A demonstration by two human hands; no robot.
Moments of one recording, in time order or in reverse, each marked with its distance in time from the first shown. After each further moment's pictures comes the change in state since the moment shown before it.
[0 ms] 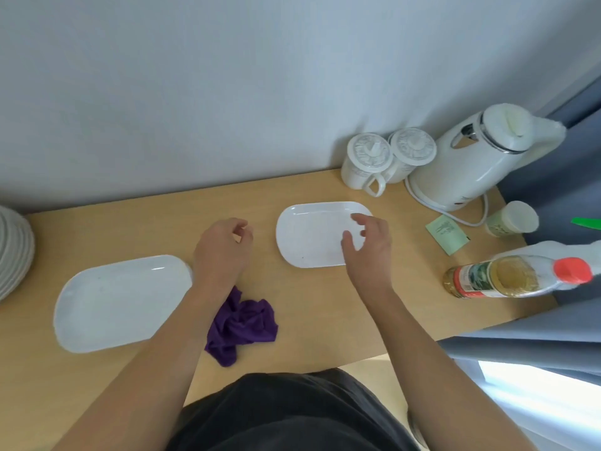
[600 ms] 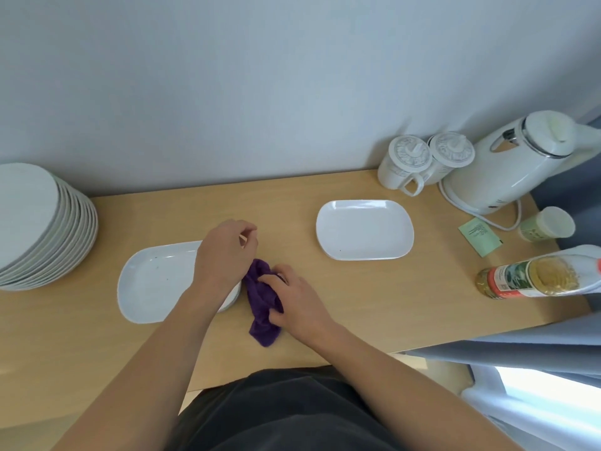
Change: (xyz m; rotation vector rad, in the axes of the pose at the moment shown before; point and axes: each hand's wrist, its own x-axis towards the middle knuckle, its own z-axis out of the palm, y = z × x) left_hand -0.017 -0.052 -0.059 0.019 -0.002 0.172; right_hand -0.112 -0.058 0.109 -0.239 -0.787 -0.383
